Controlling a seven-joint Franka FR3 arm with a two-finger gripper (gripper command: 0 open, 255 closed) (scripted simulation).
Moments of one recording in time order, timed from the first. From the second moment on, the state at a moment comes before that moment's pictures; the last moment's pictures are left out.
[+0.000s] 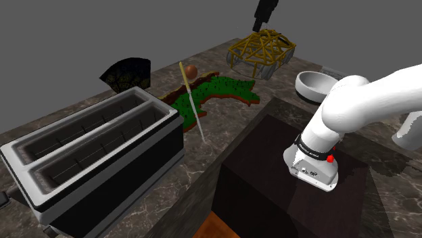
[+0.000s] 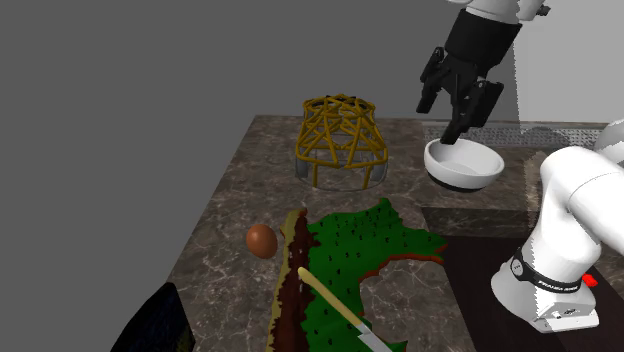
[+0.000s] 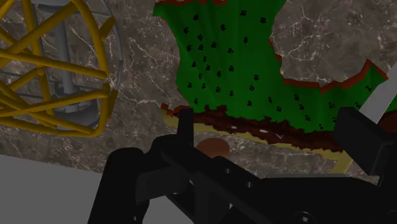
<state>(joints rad) 0.01 -0.79 0.05 -2.32 -0.05 1.69 -0.15</state>
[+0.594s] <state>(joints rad) -0.05 -0.56 0.16 -2.29 -0.04 1.85 0.09</state>
